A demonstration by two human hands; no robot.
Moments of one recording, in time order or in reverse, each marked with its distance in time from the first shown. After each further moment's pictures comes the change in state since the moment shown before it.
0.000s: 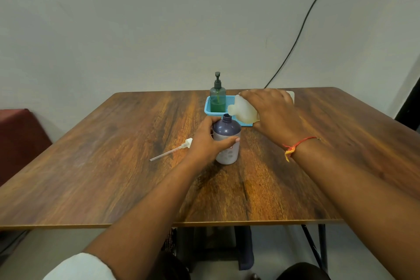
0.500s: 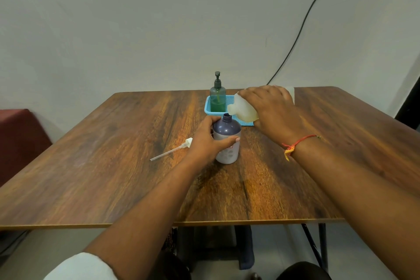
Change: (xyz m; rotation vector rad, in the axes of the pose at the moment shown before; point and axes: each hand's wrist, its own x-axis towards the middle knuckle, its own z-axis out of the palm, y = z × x) left_hand 0.000 0.001 0.000 0.006 -0.008 -0.024; right_hand 0.001 -0.004 -0.006 -0.033 0.025 -0.035
